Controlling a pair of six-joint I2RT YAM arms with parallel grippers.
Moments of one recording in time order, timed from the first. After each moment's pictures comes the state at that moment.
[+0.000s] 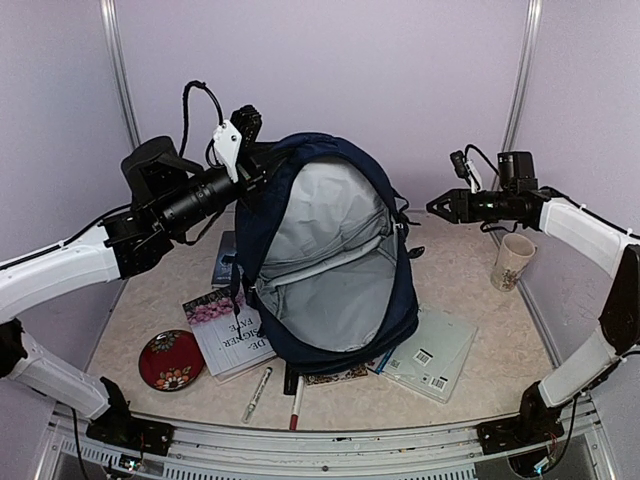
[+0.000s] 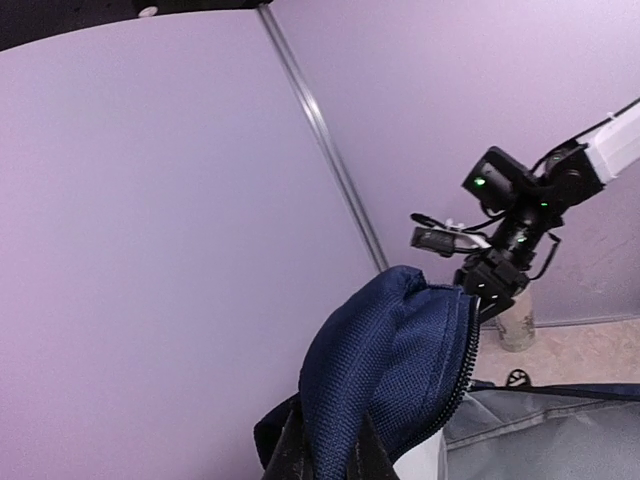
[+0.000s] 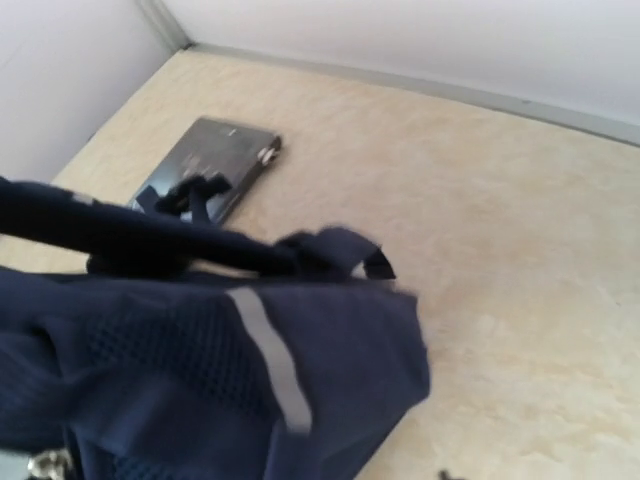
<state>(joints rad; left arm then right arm) -0.85 1.30 1.15 0.37 0.10 0.42 0.16 1.49 1.25 -0.29 -0.69 0.04</state>
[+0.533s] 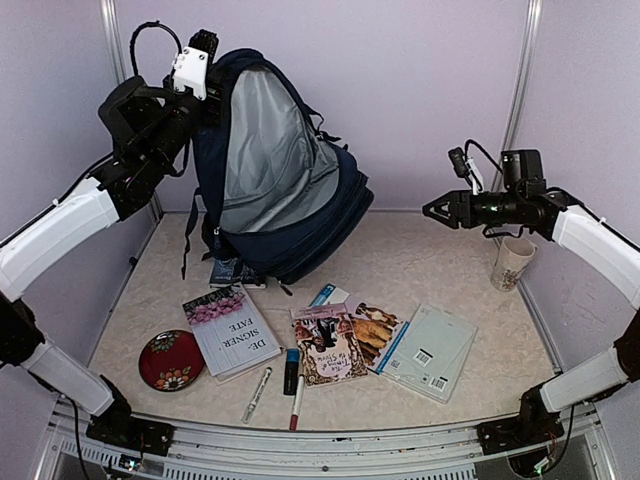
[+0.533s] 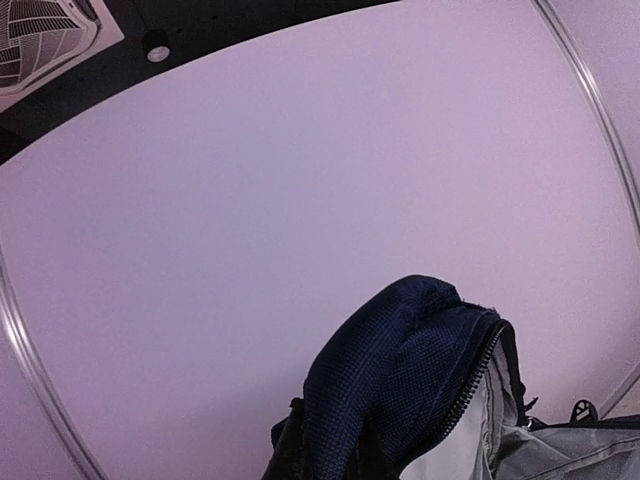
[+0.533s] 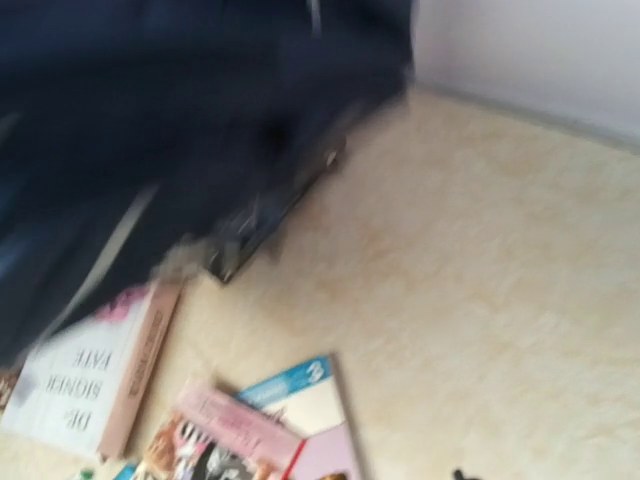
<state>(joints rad) -0.63 1.46 1.53 0.36 -0.26 0.55 0.24 1.33 1.21 -0.36 -0.65 0.07</state>
